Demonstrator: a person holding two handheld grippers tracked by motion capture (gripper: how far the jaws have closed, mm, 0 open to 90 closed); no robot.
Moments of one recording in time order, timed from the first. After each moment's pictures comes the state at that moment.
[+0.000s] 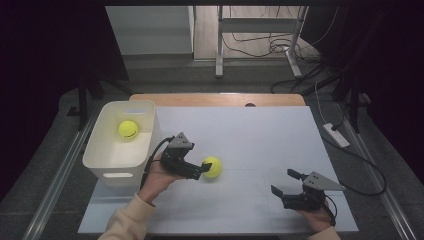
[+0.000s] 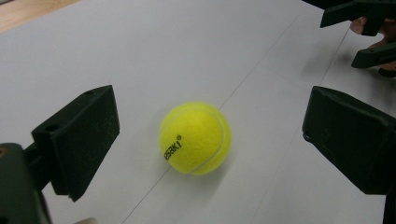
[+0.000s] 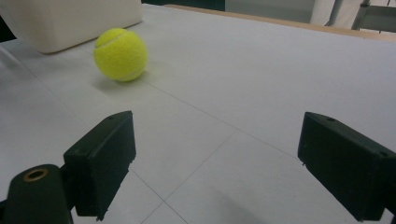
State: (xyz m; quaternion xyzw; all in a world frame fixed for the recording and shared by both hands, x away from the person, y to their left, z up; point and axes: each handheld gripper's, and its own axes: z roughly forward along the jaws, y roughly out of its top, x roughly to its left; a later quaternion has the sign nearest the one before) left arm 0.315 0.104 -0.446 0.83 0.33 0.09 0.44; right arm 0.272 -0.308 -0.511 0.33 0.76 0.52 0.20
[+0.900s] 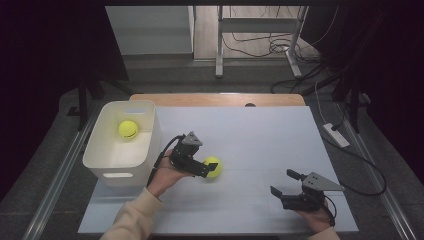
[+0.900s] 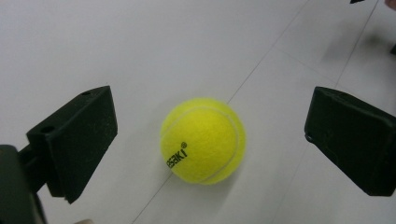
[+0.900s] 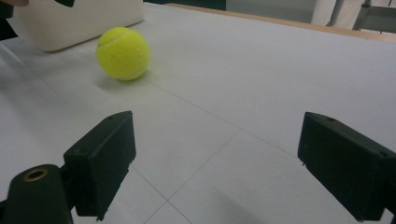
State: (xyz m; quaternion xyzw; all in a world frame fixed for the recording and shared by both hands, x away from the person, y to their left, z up) left arm 0.336 0.083 -0.459 0.85 0.33 0.08 0.39; right arm 0.270 -0.306 -0.511 0.32 0.77 0.52 0.20
